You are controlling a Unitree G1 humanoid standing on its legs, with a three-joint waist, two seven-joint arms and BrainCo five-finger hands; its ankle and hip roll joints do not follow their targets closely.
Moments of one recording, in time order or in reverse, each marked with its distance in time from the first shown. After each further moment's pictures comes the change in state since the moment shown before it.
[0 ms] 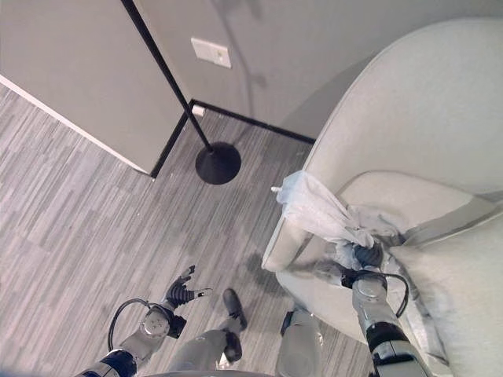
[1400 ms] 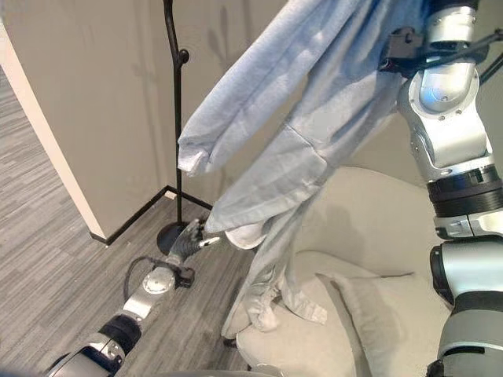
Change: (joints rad) left arm -0.215 0.028 -0.056 -0.338 -0.248 0.043 -0.050; right arm -1.019 -0.462 0.310 -0.317 0.138 -0.039 -0.022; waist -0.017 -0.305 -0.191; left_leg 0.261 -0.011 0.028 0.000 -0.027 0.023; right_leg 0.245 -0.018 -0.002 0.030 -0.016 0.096
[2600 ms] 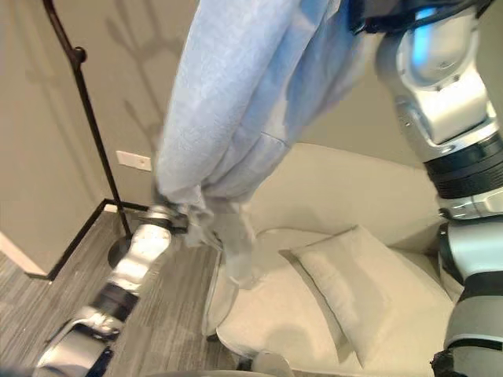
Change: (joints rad) left arm -0.058 0.133 0.317 -0.392 0.009 -0.065 0.318; right arm -0.173 -0.051 0.164 -0.147 0.133 -0.121 0.010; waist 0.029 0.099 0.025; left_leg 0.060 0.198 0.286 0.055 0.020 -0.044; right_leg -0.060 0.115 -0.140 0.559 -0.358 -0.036
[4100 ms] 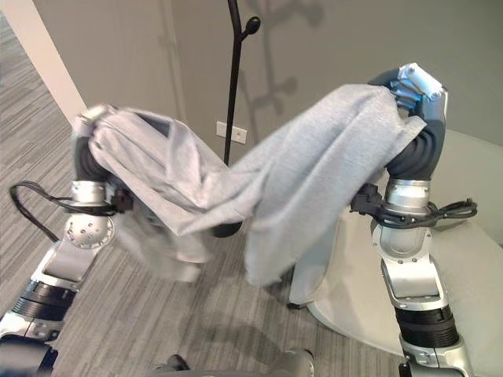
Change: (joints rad) left arm -0.019 0.233 0.059 -0.236 0.481 -0.036 0.118; right arm 1.039 0.260 -0.556 -0.494 -0.652 0.110 0.012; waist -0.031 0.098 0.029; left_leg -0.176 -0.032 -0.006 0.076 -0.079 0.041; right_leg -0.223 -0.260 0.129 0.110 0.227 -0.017
